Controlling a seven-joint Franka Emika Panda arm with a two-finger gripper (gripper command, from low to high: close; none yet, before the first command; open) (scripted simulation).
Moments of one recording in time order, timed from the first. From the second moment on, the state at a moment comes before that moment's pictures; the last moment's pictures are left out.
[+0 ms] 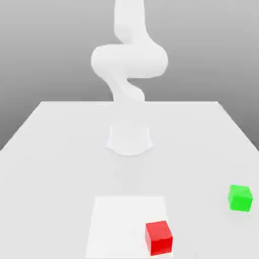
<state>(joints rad) 0.00 -0.71 0.01 -2.32 0.00 2.34 0.80</state>
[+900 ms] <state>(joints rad) 0.08 0.28 0.06 -2.48 -0.04 2.76 0.75</state>
